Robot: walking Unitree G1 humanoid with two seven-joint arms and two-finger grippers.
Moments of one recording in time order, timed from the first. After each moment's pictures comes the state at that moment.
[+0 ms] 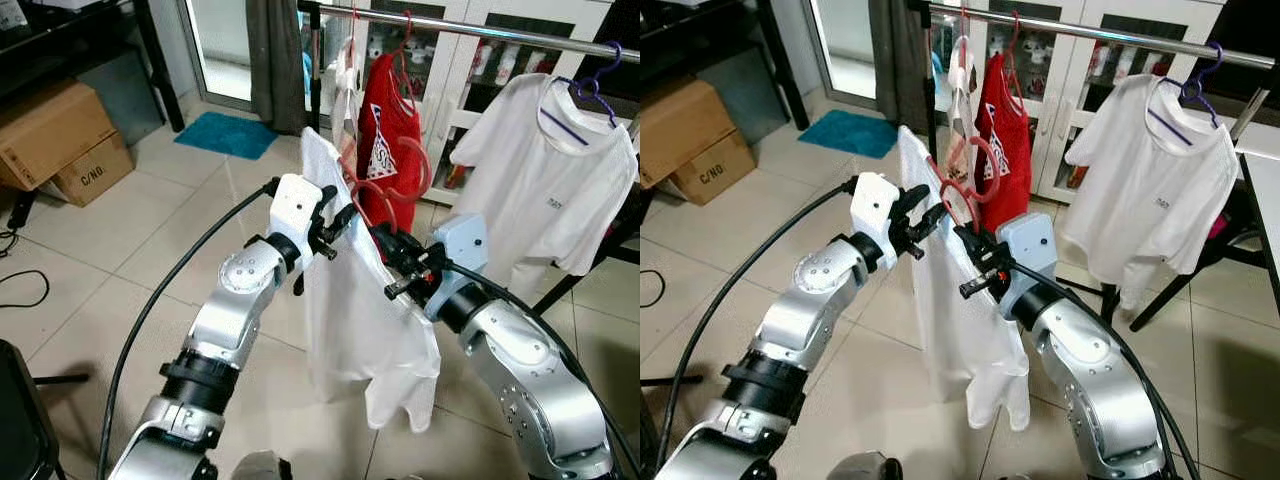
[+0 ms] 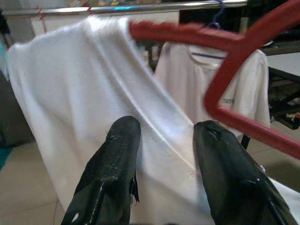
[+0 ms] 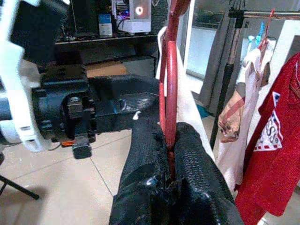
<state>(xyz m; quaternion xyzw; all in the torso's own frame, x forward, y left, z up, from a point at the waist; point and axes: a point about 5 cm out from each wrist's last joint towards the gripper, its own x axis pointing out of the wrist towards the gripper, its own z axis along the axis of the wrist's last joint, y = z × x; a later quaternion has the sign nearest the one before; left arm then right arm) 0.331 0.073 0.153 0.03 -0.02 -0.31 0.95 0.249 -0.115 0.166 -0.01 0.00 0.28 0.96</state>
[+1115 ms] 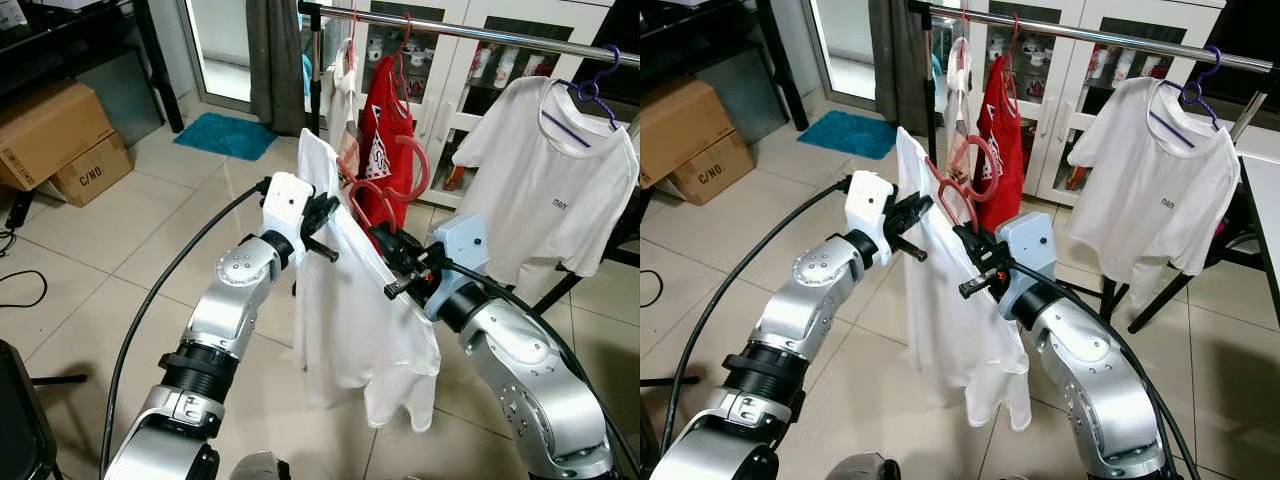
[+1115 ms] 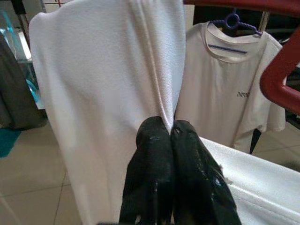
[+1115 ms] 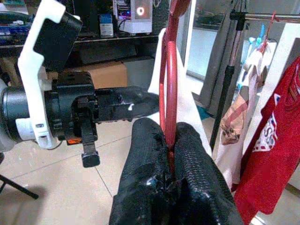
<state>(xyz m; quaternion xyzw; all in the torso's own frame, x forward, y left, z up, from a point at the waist) 0.340 0.083 0.148 0.03 0.00 -0.29 0.96 0.250 -0.115 0.167 -0.01 0.00 0.28 0.96</state>
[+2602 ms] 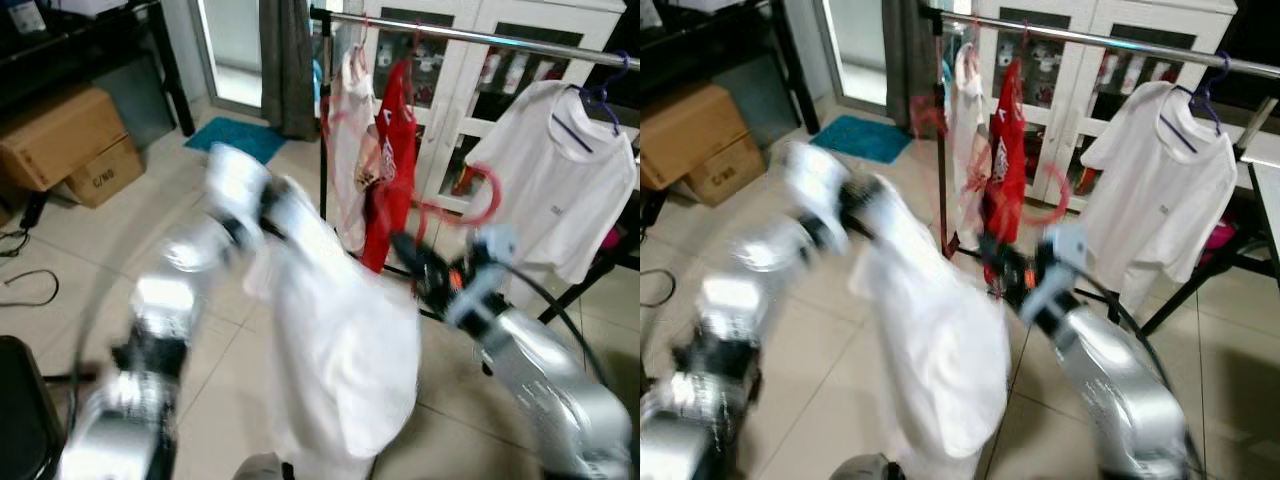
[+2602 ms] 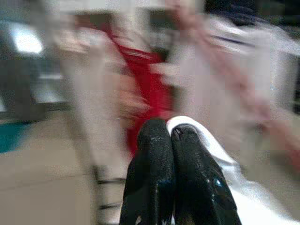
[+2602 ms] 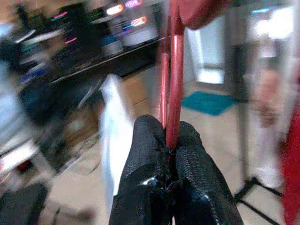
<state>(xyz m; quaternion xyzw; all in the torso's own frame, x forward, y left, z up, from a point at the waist) 0.327 0.111 0.154 0.03 0.04 -0.36 0.93 0.260 -0.138 0.153 0.14 0.03 0.23 0.96</state>
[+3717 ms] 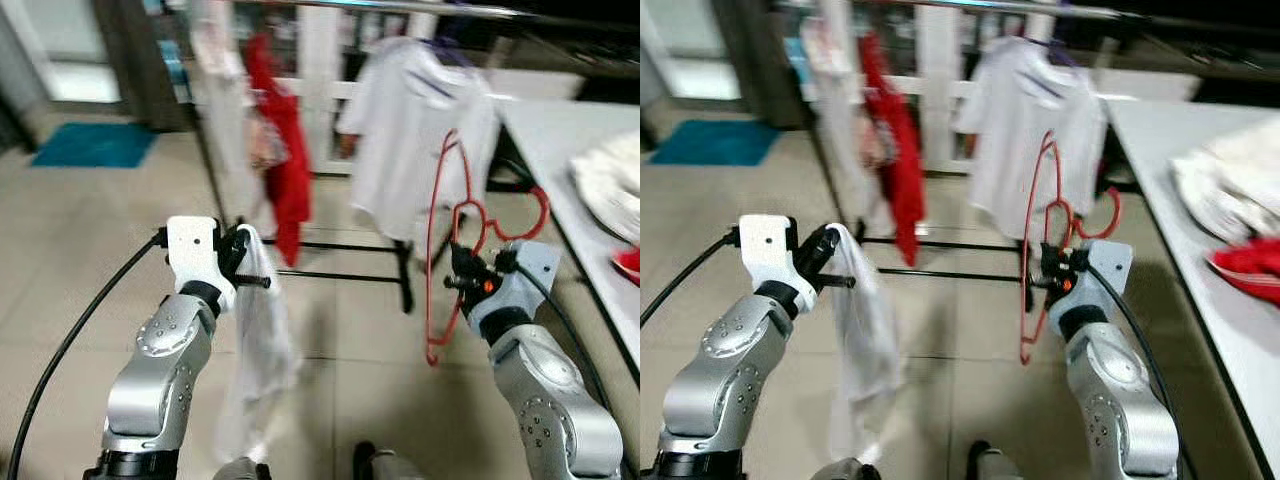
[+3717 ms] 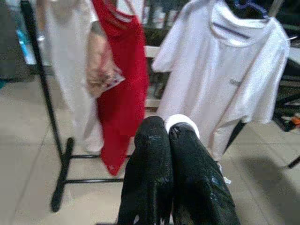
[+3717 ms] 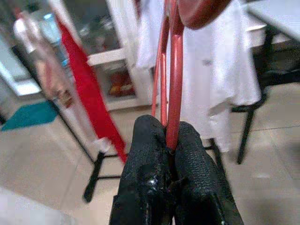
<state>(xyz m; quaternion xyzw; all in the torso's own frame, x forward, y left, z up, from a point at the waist) 0.274 0.152 0.139 -0.05 0.04 -0.09 0.99 0.248 -0.170 0.134 0.12 0.07 0.02 0.99</state>
